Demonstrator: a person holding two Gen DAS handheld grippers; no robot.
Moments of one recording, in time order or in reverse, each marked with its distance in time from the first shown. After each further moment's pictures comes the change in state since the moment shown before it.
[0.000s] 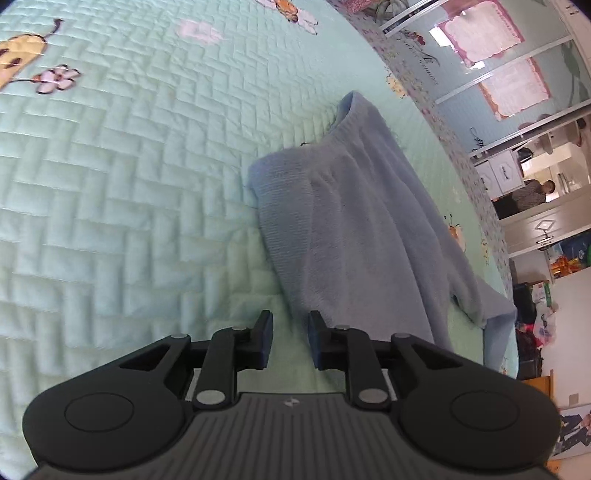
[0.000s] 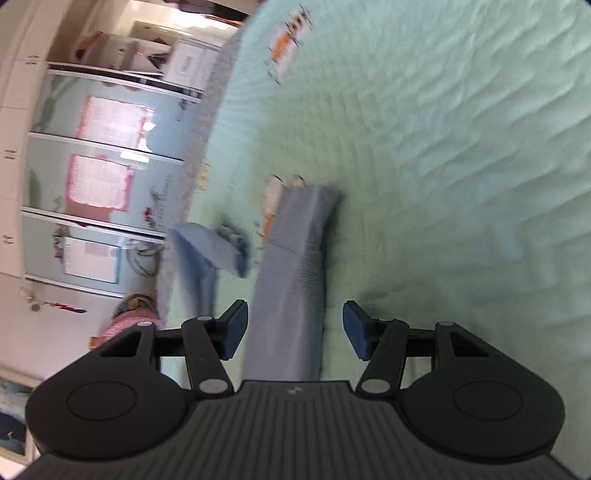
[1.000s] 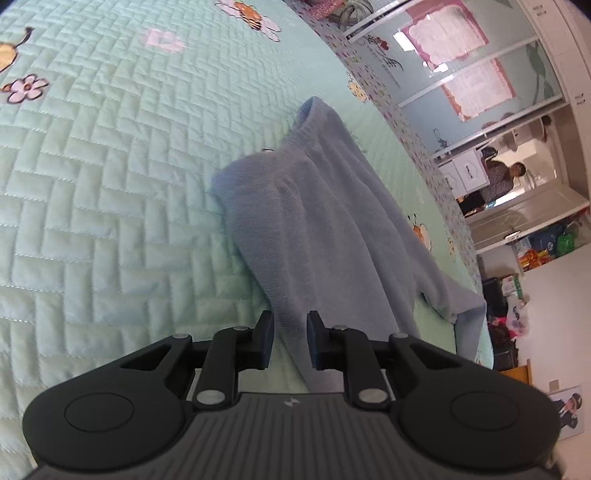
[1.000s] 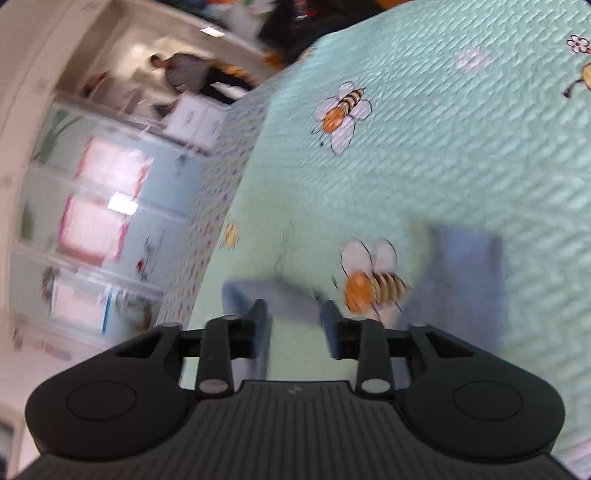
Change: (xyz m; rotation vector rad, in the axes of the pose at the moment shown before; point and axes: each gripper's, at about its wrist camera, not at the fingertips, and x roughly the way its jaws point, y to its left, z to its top) left arm 0.011 0.002 -0.003 0.038 -0.034 -0.143; right arm -0.066 0.101 -0.019 -0.088 -0.213 -0.060
